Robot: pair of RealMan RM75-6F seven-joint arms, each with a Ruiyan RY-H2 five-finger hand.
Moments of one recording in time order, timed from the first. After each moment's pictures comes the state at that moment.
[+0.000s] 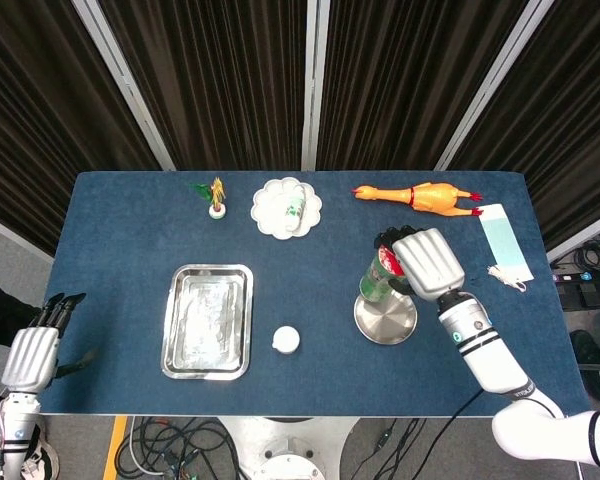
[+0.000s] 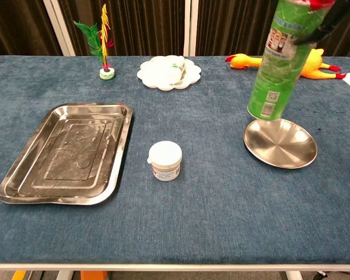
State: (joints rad) left arm -0.10 -1.32 -0.03 -1.43 1.52 1.46 -0.12; right arm 0.79 -1.06 0.17 -1.96 -1.02 1.09 -0.49
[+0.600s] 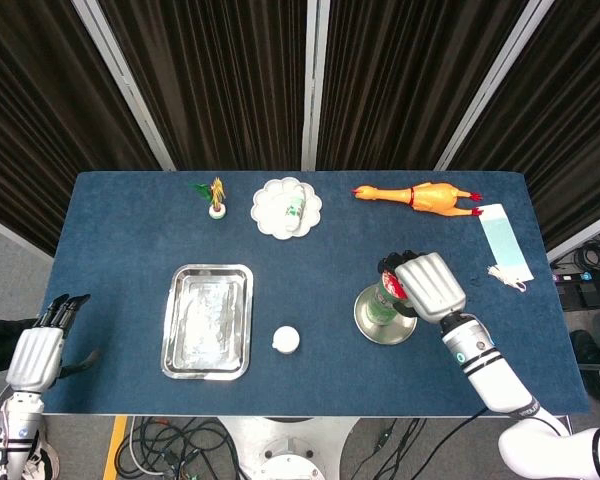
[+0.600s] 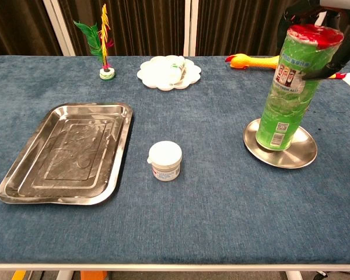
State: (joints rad) left arm -0.11 -1.33 -0.02 -1.41 1.52 1.45 -0.13; right arm 0.72 -1.10 0.10 -1.96 -1.11 1.09 -0.49
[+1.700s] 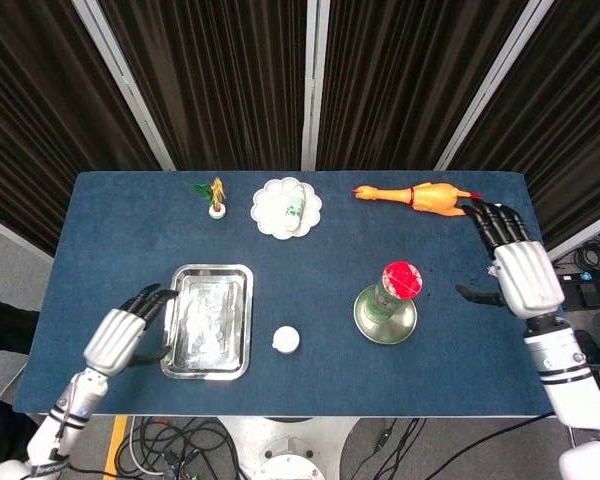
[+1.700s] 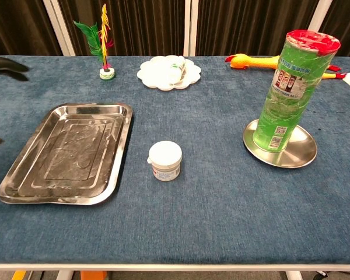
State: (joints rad) left arm -0.31 -1.36 -0.02 -1.56 1.68 1.31 -0.04; right arm 0.47 -0.92 0.15 -1.88 -1.32 1.32 0.02
